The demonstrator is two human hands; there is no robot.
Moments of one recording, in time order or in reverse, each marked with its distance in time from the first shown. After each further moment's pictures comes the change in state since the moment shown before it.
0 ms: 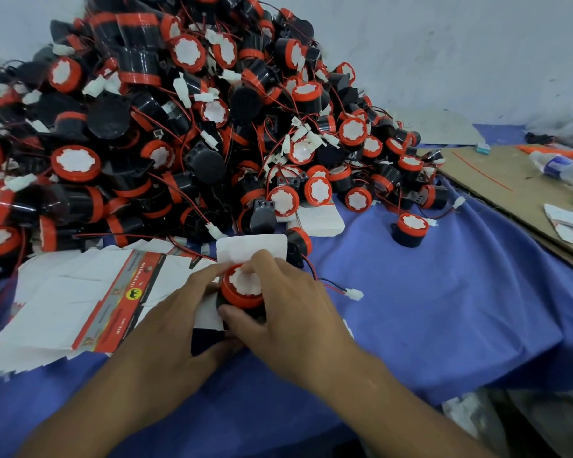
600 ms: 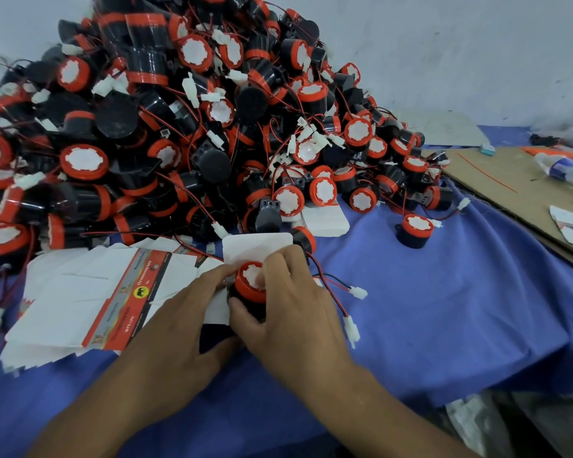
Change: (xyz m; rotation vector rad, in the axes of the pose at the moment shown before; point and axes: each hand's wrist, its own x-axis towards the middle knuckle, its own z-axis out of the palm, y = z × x) left_hand 0.002 0.009 -0.001 0.062 -0.006 0.026; right_hand 0.000 -0.012 0.015 -0.079 0.216 0.025
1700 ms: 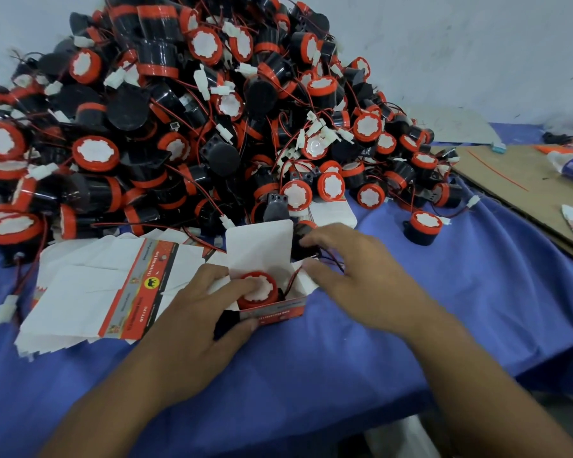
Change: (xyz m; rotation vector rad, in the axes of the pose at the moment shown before) left_hand 0.005 -0.011 0.010 0.008 0.006 0.099; right_hand 0.028 0.069 -0.055 0.128 -0.211 -0.067
